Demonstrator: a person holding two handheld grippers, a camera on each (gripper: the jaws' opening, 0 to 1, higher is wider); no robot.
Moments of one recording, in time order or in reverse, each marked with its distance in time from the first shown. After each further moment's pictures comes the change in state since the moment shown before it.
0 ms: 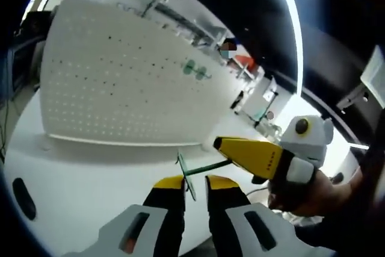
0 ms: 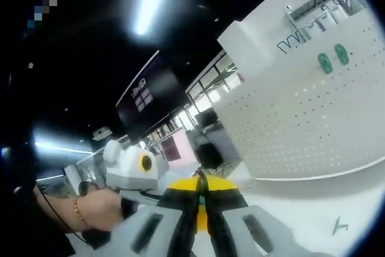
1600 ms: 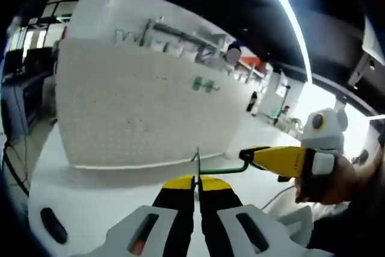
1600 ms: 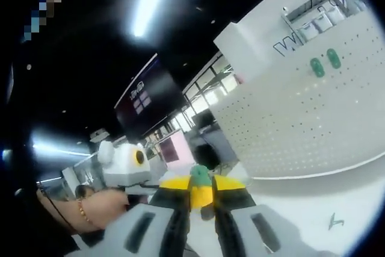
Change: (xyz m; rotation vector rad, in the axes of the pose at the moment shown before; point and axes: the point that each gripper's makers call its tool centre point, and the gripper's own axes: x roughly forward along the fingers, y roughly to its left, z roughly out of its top) left arm -0.007 0.008 0.023 0.261 -0.076 0.146; right arm -0.014 -0.001 0.008 0.019 -0.010 -0.024
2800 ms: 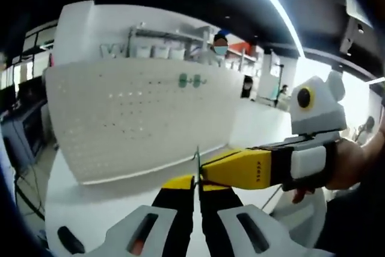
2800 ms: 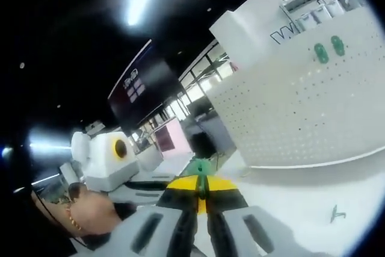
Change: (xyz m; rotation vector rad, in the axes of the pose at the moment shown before) left arm -0.003 -0.010 -0.006 0.099 0.014 0.000; right arm 0.005 0.004 -0.022 -0.044 0.086 -0.048
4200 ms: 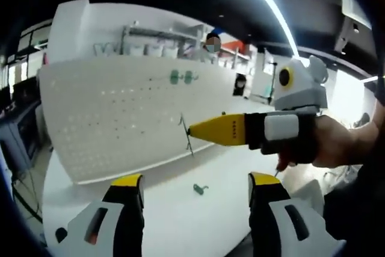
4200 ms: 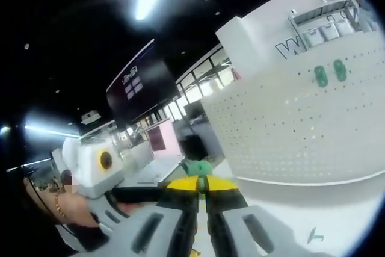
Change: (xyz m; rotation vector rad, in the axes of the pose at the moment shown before) left arm 0.003 -0.006 -0.007 0.067 0.026 -0.024; right arm 0.003 -0.033 0.028 -0.064 -0.020 -0.027
